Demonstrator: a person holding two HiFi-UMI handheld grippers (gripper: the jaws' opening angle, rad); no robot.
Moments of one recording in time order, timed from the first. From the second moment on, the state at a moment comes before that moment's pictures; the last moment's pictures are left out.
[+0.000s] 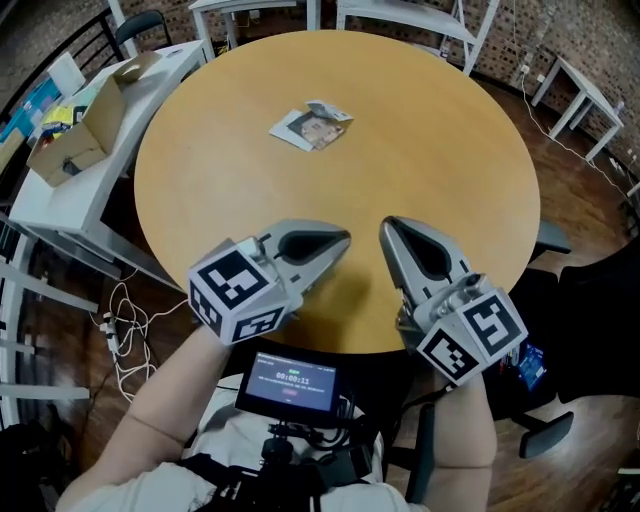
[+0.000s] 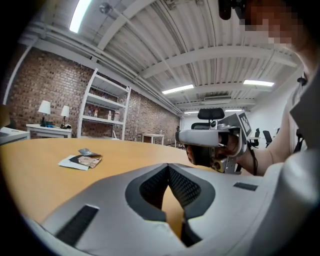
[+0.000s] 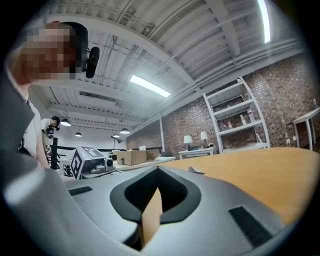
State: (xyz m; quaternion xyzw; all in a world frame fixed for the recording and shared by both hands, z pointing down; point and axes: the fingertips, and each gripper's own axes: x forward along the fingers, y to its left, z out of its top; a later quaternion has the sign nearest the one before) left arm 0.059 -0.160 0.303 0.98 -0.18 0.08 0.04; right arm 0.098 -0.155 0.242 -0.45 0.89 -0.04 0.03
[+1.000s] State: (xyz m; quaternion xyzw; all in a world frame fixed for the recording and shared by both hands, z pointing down) left arm -0.012 -0.184 0.302 0.96 -0.25 0.07 0.04; right arm 0.028 -0.188 0.287 -0.40 0.91 -0.09 -0.03
